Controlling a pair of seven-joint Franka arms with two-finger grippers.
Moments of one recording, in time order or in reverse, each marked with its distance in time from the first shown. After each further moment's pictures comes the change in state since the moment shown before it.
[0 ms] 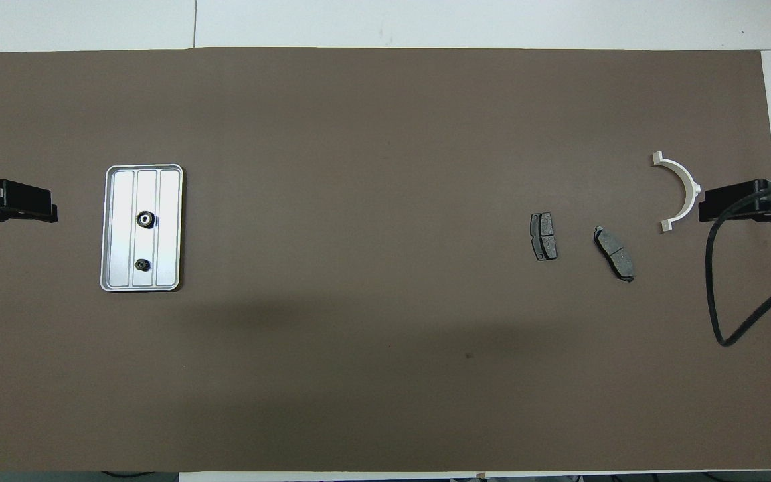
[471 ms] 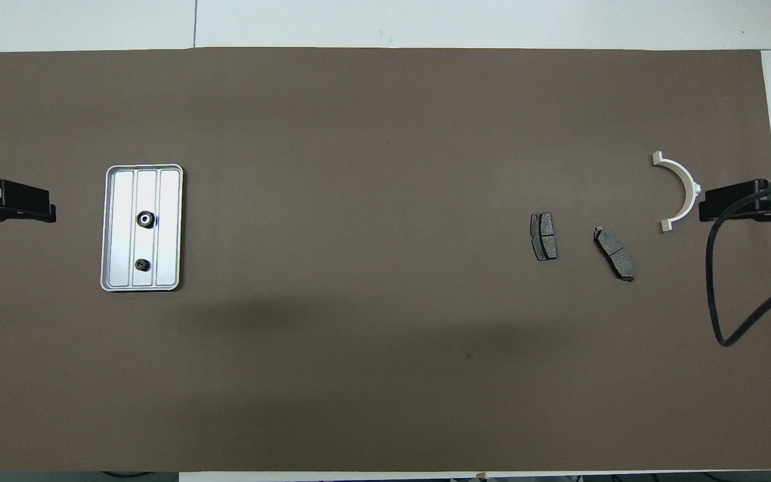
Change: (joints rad) left arm 0.000 0.000 0.004 0.000 0.000 -0.002 -0.009; right arm 0.000 0.000 0.000 0.000 0.000 0.000 0.000
